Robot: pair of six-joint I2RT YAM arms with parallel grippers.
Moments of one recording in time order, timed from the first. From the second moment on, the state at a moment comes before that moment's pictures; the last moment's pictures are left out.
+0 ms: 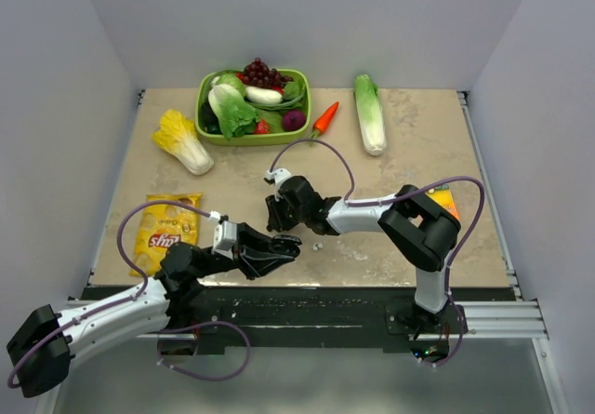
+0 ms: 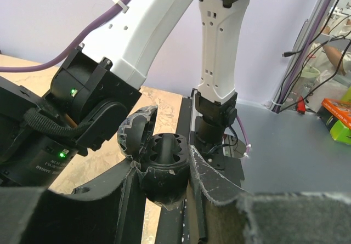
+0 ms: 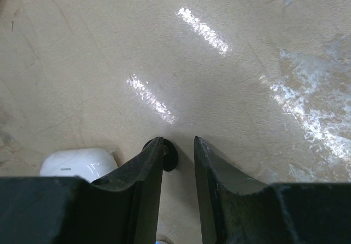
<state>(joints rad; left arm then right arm) -0.90 0.66 0.13 0.87 0.48 -0.36 0.91 1.90 1.03 0.19 -0.05 0.33</state>
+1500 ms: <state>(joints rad) -0.91 0.66 0.12 0.88 0.49 -0.36 0.93 1.83 0.92 0.22 -0.11 0.50</state>
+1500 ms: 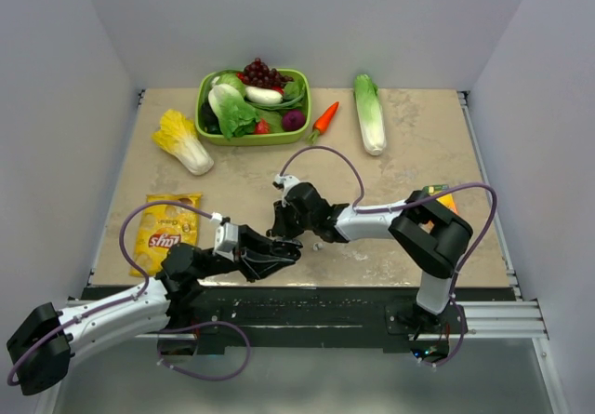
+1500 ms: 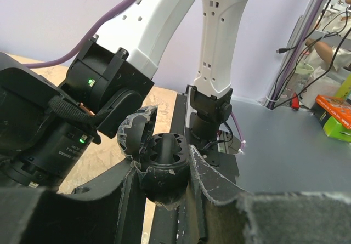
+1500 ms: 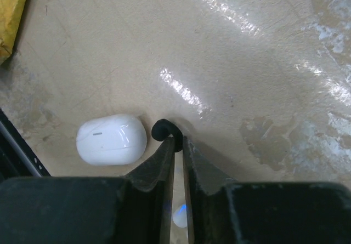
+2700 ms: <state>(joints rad) -0.92 0.66 0.10 0.90 0.48 -0.36 0.91 1.84 1.02 0.11 -0.07 0.40</state>
